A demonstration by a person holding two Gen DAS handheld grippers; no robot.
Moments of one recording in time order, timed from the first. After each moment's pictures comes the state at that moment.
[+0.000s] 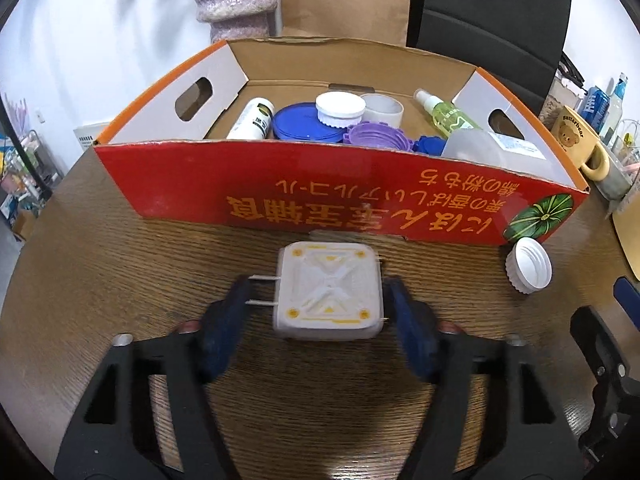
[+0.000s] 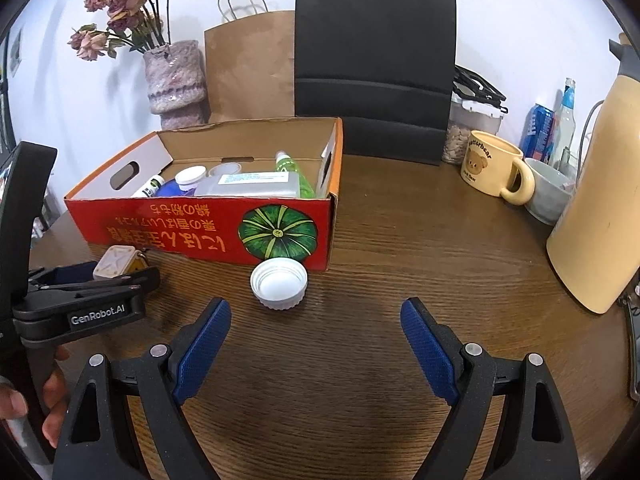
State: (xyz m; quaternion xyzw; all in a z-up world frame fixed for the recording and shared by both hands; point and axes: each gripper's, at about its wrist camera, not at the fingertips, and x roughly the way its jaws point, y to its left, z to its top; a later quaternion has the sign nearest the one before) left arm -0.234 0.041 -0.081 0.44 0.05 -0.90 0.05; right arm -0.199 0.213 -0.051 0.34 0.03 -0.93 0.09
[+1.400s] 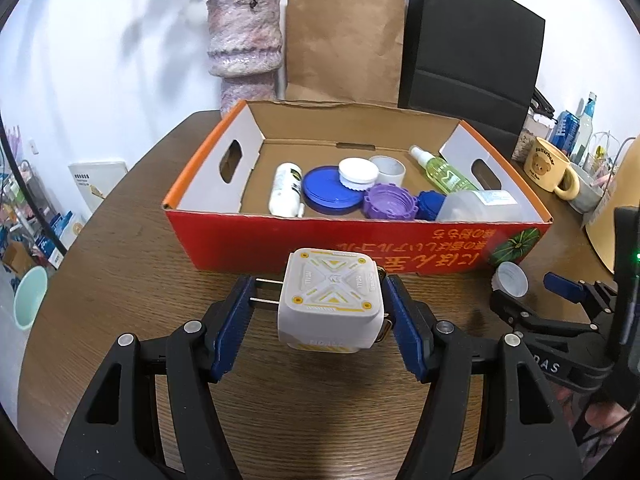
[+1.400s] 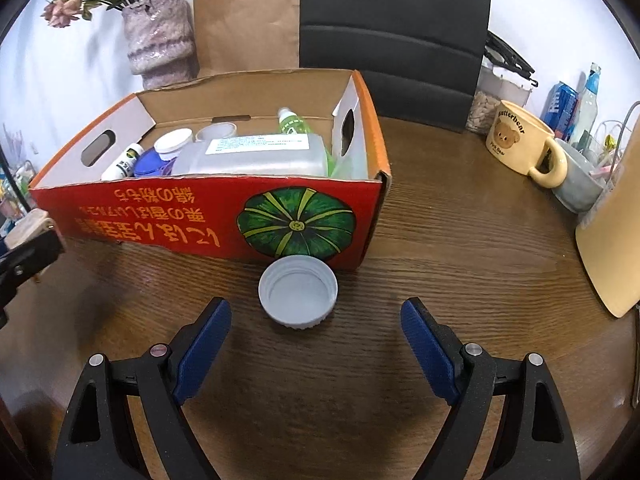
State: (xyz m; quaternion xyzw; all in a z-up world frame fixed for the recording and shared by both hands) left arm -0.206 -0.003 -0.039 0.37 0.04 -0.93 0.02; right arm -0.250 0.178 -0.076 0.42 0.05 -0.90 0.07
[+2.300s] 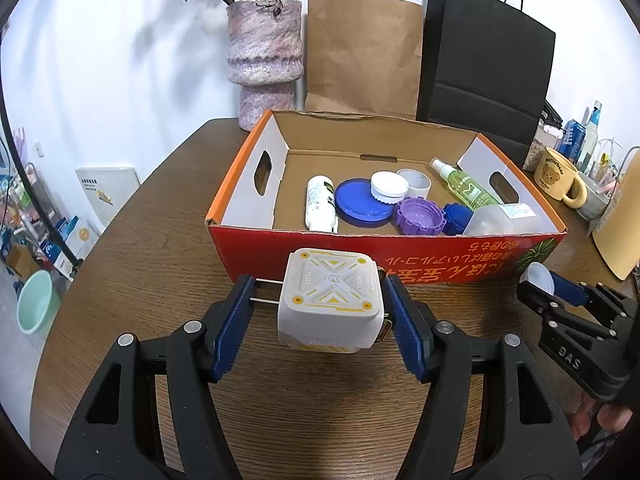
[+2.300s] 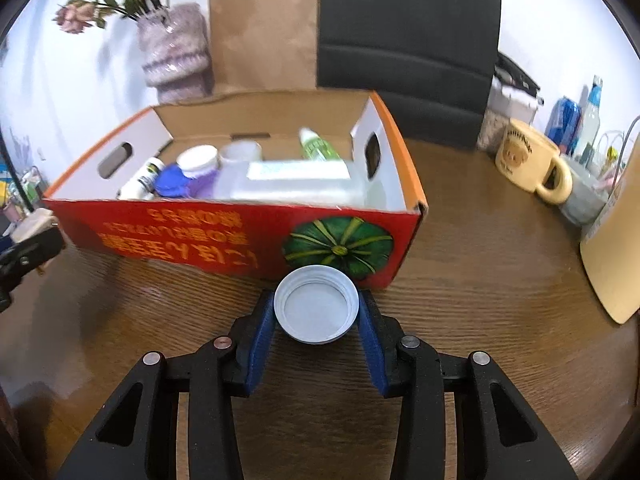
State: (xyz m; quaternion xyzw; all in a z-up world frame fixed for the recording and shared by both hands) left arm -0.207 -0.034 -0.034 0.36 0.04 -0.93 0.02; right arm -0.236 0.157 -0.058 0.38 0.05 -0.92 0.09
